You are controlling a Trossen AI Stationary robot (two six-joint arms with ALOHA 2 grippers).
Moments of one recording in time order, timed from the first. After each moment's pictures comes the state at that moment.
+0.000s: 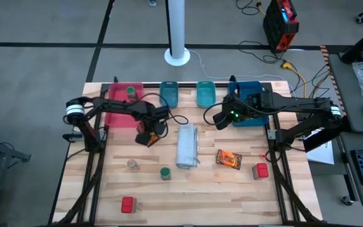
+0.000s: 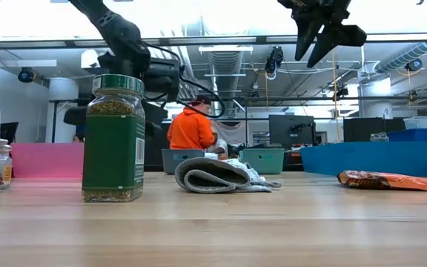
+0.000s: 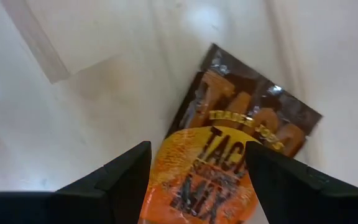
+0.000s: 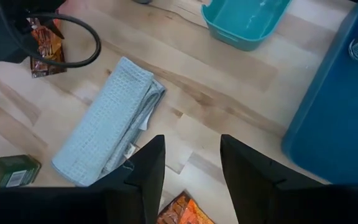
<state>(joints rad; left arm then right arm) 0.30 1.73 1.01 -0.81 0.04 0.67 -0.09 1.34 1.33 -1.09 0.24 0.92</state>
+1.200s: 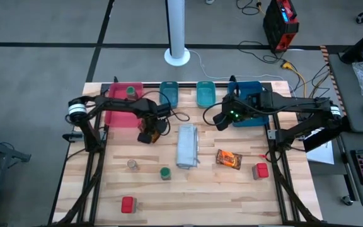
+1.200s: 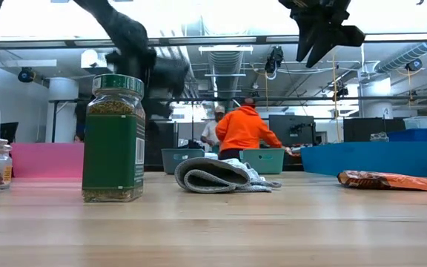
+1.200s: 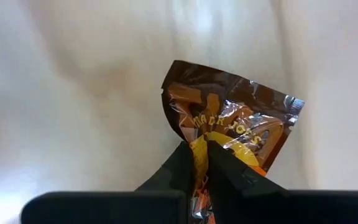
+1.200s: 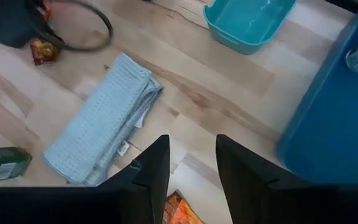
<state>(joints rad) 0.32 1.74 1.08 -0.87 0.07 0.61 -0.09 1.34 1.33 -1.10 0.24 0.86</state>
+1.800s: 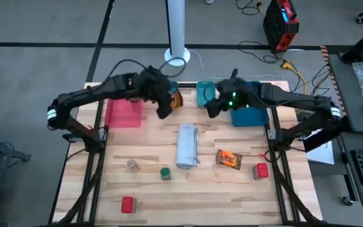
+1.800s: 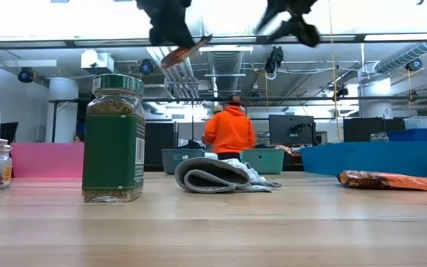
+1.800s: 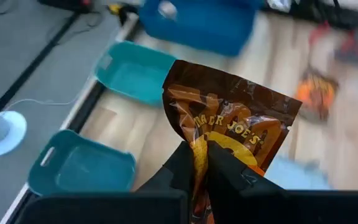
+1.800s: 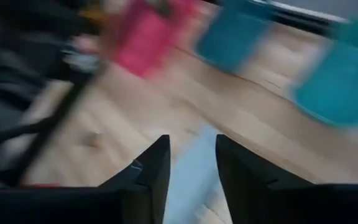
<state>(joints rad) 0.32 1.50 1.54 -0.79 -0.04 -0.05 -0.22 1.35 1.35 -0.68 0.03 0.73</state>
